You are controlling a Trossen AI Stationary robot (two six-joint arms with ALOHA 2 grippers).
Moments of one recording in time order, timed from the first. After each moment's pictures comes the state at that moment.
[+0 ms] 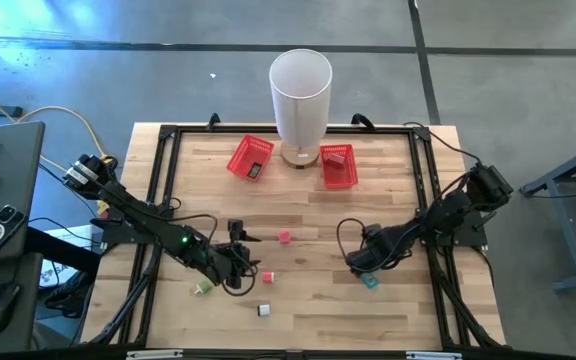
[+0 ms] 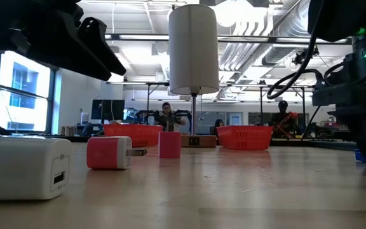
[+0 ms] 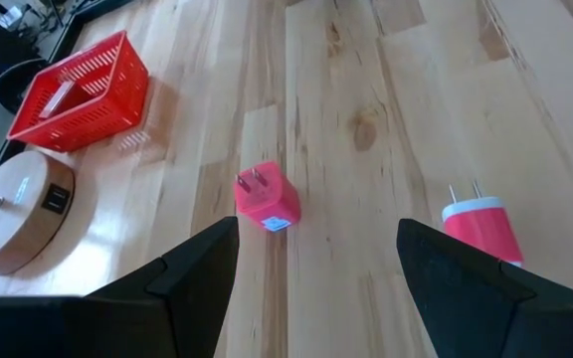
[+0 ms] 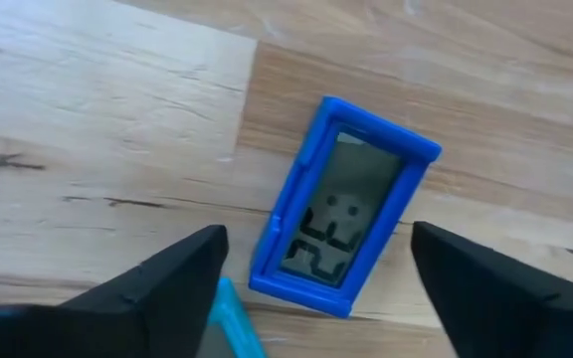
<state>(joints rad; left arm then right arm) -0.57 1.40 0.76 -0.07 -0.66 -0.11 0.45 1.64 0.83 -0.83 0.03 1.79</state>
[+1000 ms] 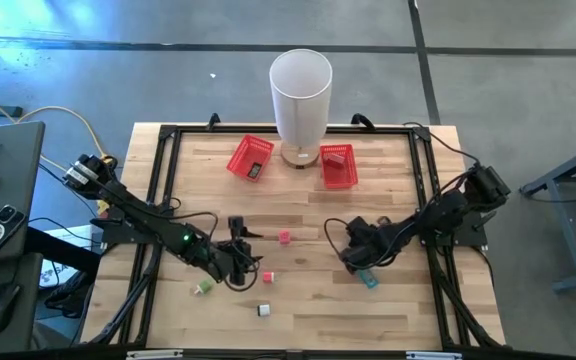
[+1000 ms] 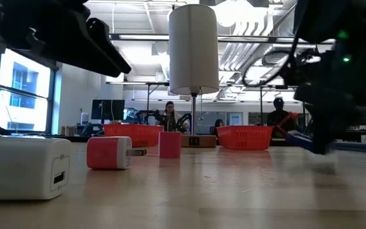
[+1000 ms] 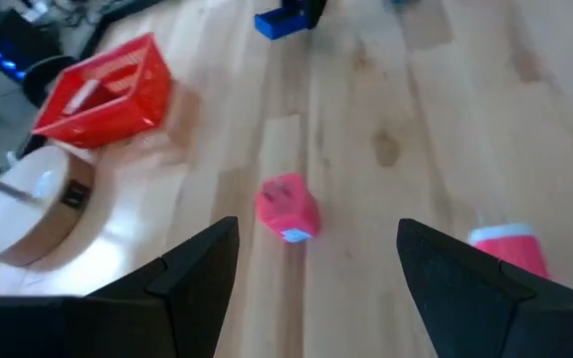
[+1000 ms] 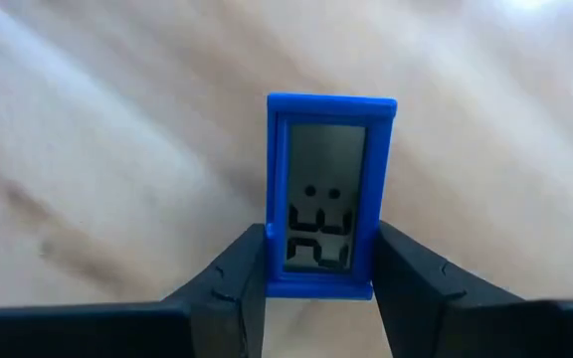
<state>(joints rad) -0.54 1.40 0.76 -0.04 -0.69 -0.12 0.42 1.64 0.85 -0.76 0.42 1.27</state>
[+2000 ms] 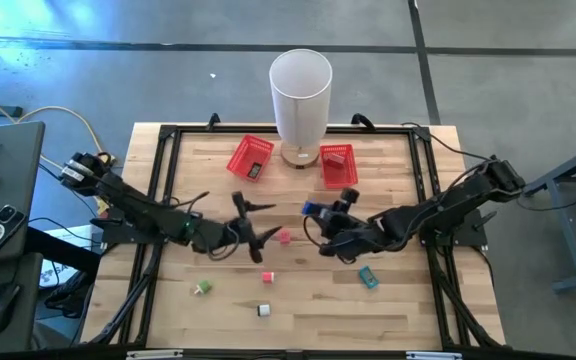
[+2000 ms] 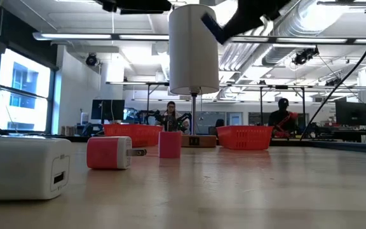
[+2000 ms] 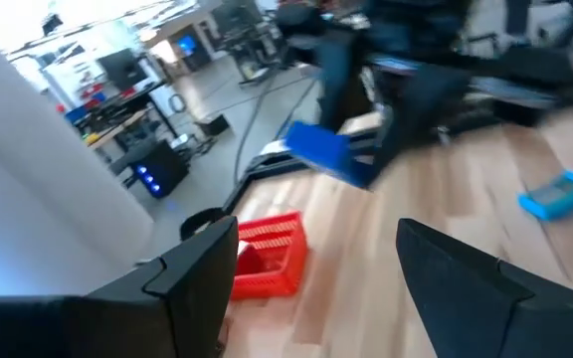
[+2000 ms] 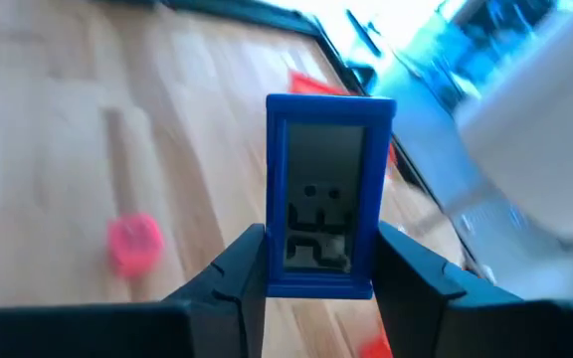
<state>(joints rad) -0.41 1.35 0.76 0.52 -0.82 0.31 0.38 1.49 1.07 -0.30 0.84 0.15</state>
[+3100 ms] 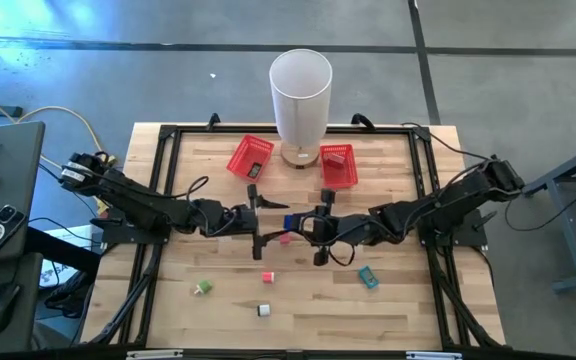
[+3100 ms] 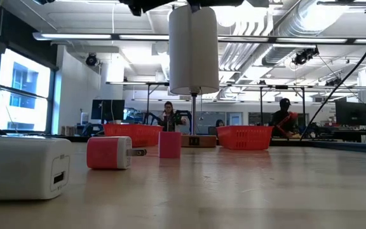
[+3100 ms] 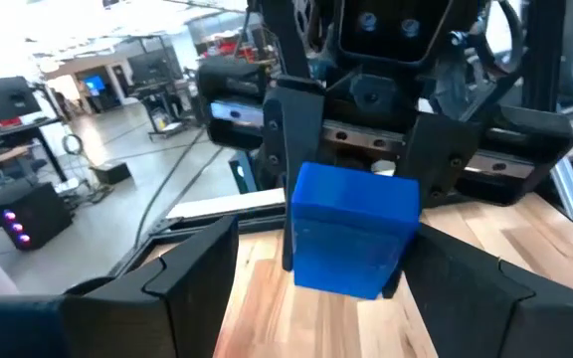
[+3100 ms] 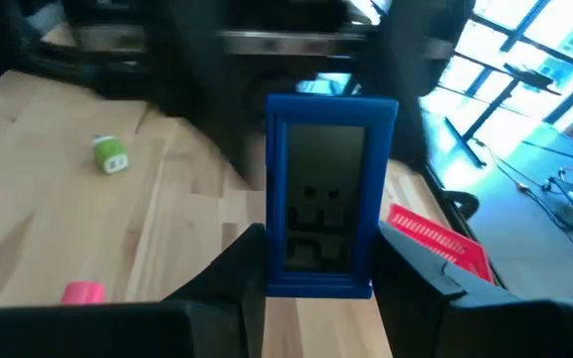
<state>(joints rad) -0.28 1.35 0.76 0.66 -0.41 0.22 0.33 1.50 1.07 0.05 0.53 -0.13</state>
